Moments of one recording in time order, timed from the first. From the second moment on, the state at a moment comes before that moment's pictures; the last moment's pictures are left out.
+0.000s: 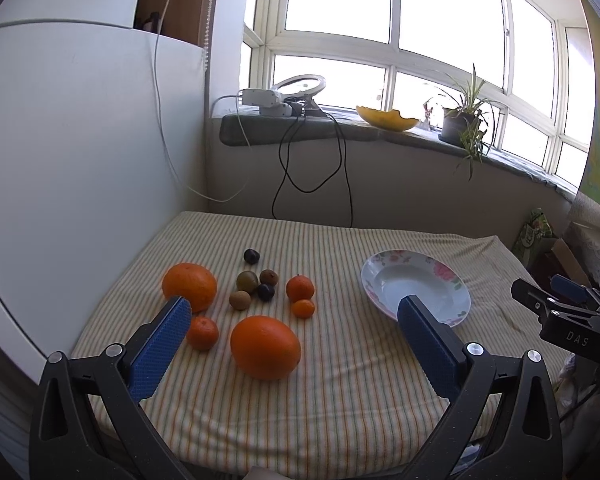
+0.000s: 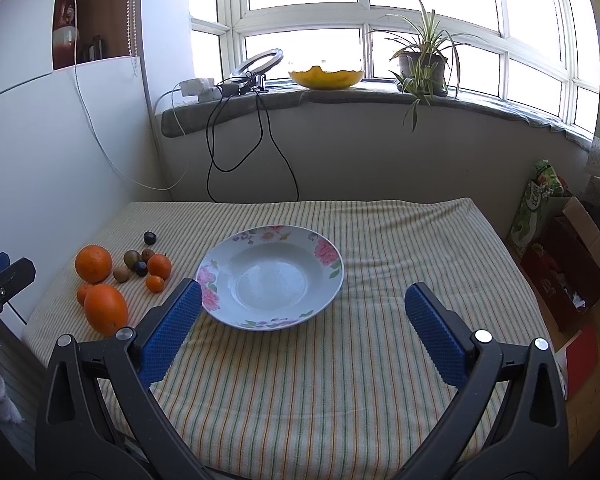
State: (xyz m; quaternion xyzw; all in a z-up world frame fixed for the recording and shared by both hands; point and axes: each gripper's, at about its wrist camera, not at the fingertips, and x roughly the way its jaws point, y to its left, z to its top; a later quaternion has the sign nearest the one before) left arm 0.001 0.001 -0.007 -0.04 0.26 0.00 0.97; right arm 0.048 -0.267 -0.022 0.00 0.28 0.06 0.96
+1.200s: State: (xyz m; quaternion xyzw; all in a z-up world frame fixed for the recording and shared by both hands) left arm 0.024 0.054 -0.092 -0.18 0.36 -0.03 0.92; right arm 0.114 -0.183 -0.073 0.05 0.39 0.30 0.87
